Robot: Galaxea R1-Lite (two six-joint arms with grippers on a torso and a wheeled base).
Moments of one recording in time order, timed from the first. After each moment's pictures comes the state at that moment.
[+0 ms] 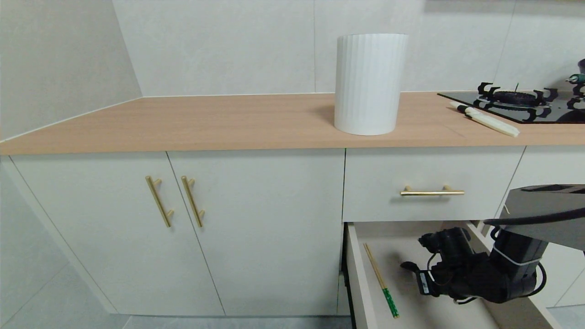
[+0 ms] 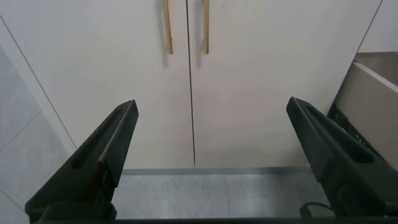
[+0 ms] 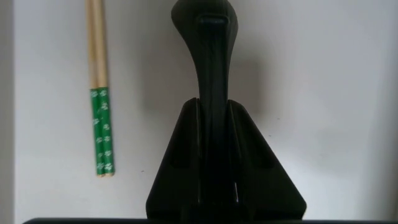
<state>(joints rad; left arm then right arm) 0.00 0.00 0.00 0.00 -0.01 0.00 0.22 2.34 -0.70 -0.68 -0.06 0.14</state>
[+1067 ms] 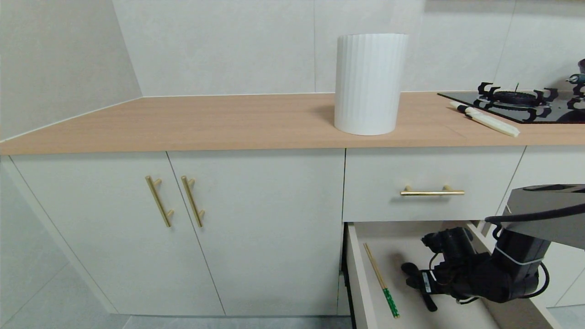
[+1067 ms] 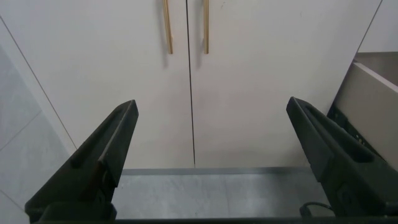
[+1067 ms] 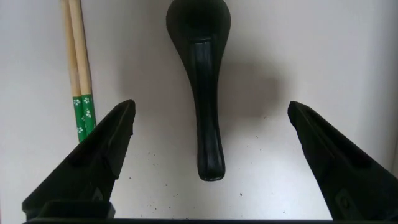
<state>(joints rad) 0.00 0.00 0.00 0.00 -0.01 0.00 0.21 2.33 -0.69 -0.68 -0.07 0.15</state>
